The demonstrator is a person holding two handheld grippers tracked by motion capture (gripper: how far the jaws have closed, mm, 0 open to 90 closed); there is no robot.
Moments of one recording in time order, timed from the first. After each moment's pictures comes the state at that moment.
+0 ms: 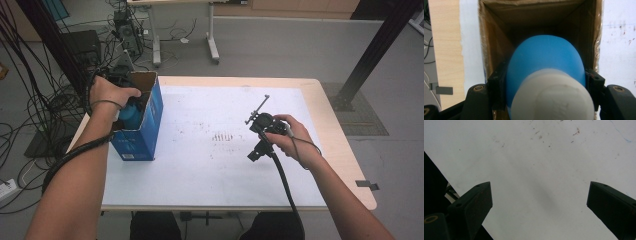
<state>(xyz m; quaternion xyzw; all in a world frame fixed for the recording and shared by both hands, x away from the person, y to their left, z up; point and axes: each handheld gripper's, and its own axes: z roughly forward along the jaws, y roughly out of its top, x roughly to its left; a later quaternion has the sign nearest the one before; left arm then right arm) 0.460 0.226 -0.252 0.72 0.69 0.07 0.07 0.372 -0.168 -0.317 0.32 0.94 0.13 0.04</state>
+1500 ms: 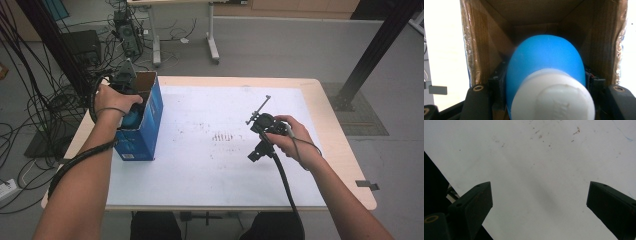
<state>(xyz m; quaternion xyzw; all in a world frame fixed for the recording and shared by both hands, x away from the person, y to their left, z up) 0.459 0.225 -0.270 0.71 0.70 0.07 0.06 0.372 -0.171 -0.319 0.33 0.94 0.13 0.04</state>
